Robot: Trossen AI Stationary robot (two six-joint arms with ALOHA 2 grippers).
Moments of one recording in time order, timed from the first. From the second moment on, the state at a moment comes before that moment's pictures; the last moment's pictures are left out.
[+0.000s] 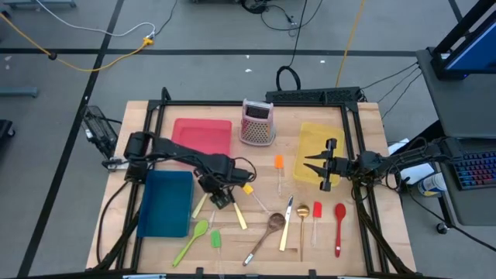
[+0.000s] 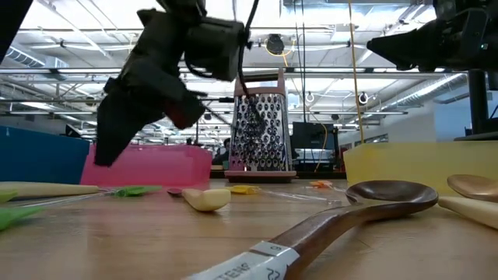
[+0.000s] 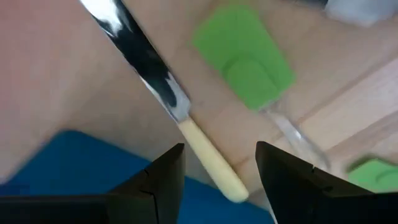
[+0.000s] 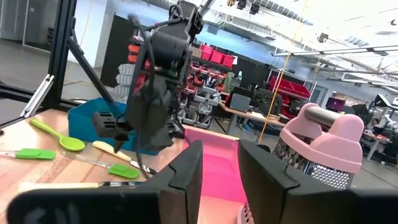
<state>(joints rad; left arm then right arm) -0.10 1.97 1.35 -1.24 0.33 -0.73 0.17 0.55 0.02 0.73 0.26 -0.33</state>
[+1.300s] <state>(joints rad) -0.08 1.99 1.27 -0.96 0.22 -0.49 0.17 0.55 0.02 0.70 0.26 -0.33</state>
